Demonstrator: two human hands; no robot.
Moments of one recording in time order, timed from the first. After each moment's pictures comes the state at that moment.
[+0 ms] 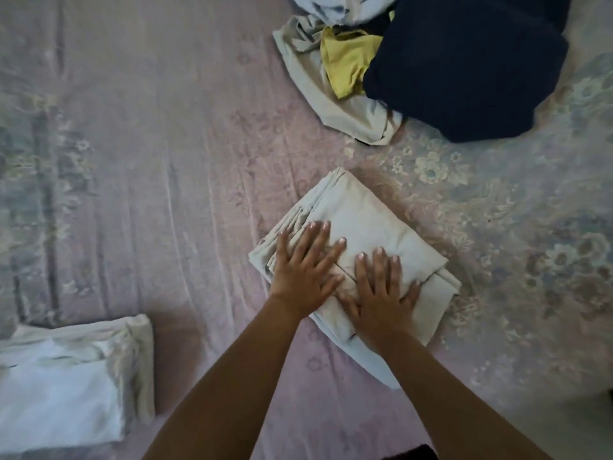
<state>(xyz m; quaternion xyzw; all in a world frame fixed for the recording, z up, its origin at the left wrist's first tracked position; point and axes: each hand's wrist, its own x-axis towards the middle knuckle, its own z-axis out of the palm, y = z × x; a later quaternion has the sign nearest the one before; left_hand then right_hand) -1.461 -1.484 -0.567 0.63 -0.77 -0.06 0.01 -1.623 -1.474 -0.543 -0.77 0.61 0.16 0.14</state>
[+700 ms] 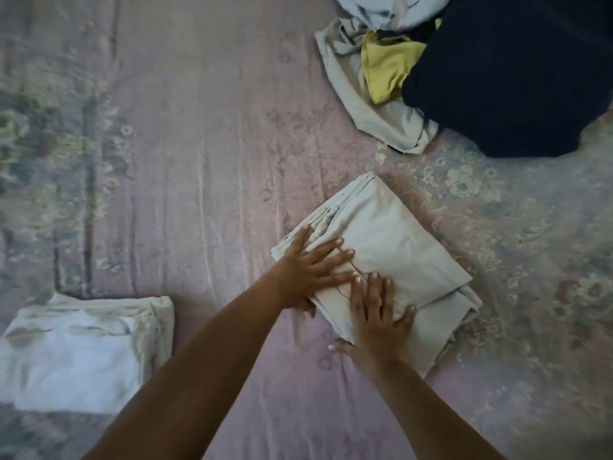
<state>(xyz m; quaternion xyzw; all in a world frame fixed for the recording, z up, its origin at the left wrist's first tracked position) -1.396 -1.493 -0.567 0.40 -0.91 -0.02 -0.08 -1.612 -1.445 -0.555 -0.83 0.52 0.16 0.13</state>
